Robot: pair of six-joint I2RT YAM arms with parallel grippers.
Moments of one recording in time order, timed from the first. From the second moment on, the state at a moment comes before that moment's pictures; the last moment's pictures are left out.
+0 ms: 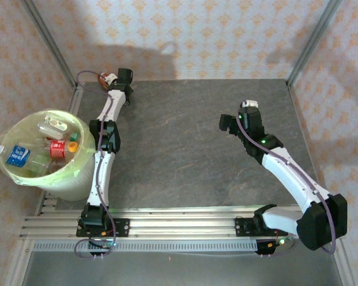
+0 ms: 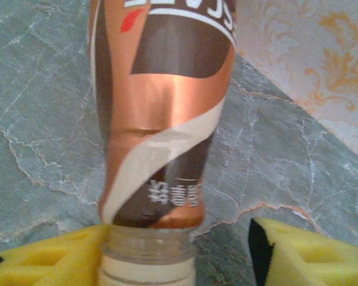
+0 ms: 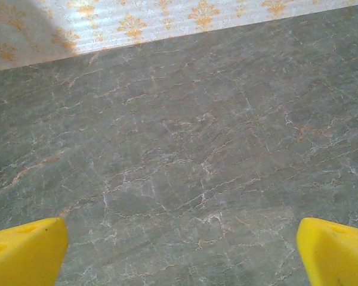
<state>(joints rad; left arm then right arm) 0.02 2.85 2.71 -0.75 -0.44 -0.75 0.37 1.17 0.93 -0.35 0.27 0.35</state>
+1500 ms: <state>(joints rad) -0.49 1.64 1.57 -0.57 -0.49 -0.63 0.37 1.05 0.88 -0.24 0.24 0.39</state>
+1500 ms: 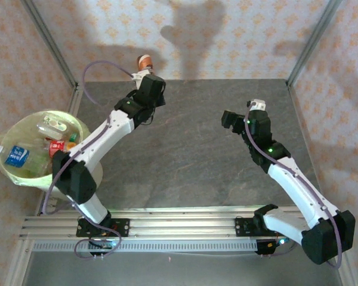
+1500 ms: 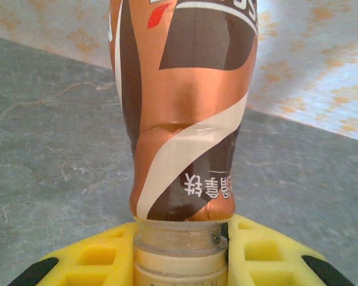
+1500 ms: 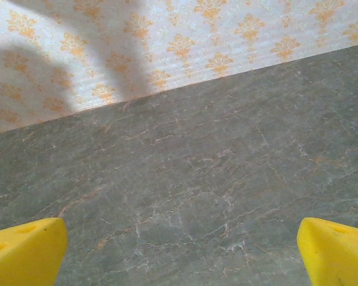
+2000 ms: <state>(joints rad) -0.55 1.14 1.52 -0.98 -0.89 -0.66 0.37 1.19 0.90 -0.19 0.18 0.39</state>
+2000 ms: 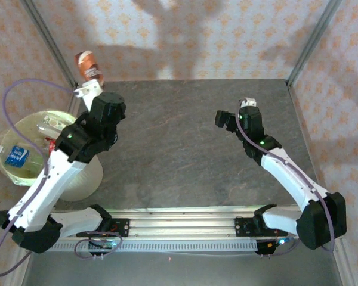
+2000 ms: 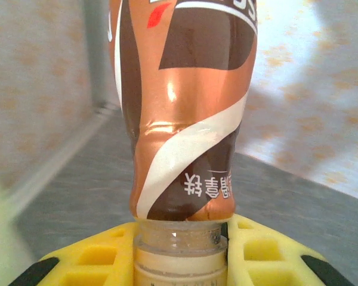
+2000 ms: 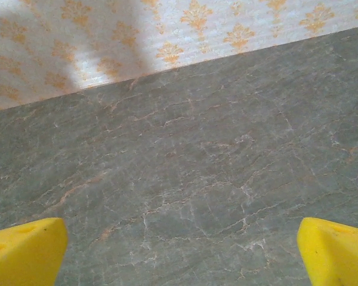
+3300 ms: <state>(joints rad) -0.20 0.74 1.40 -1.49 -0.85 -0.89 0.37 1.31 1.00 -0.15 0.08 0.46</state>
